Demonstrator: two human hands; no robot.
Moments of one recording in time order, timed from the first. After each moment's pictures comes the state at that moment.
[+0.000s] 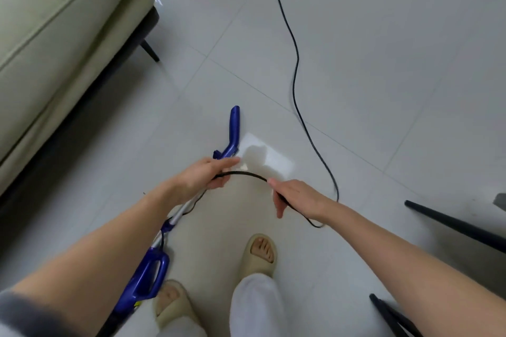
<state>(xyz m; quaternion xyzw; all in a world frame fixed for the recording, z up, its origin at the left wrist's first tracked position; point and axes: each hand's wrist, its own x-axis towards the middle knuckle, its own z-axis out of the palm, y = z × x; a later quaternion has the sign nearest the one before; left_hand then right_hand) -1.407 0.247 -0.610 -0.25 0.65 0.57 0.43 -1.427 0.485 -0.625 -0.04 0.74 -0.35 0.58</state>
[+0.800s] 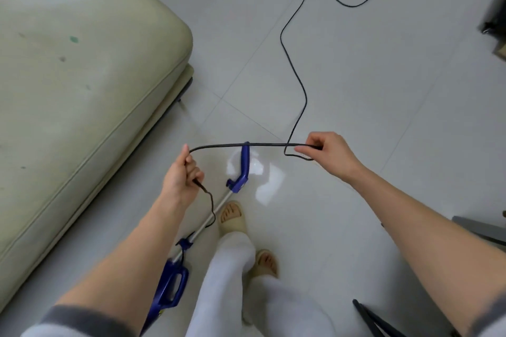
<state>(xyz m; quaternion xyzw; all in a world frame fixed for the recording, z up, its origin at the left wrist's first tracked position) -1.480 0.149 -0.503 -0.56 0.26 0.78 0.06 -1.598 0.428 -0.466 -0.04 0.88 -0.33 0.33</state>
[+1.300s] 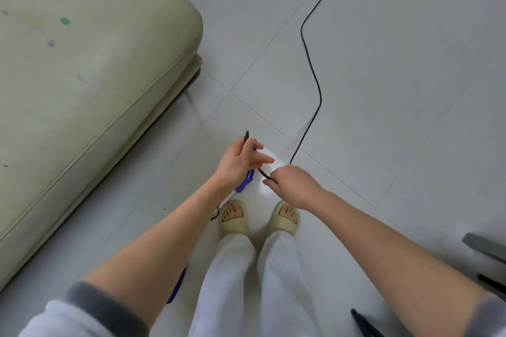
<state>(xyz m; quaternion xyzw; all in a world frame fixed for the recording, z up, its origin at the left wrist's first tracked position) -1.536 0.203 -0.522 -0.33 0.60 0.69 0.23 -1.567 0.349 -0.518 -0.26 0.85 -0.06 0.46</state>
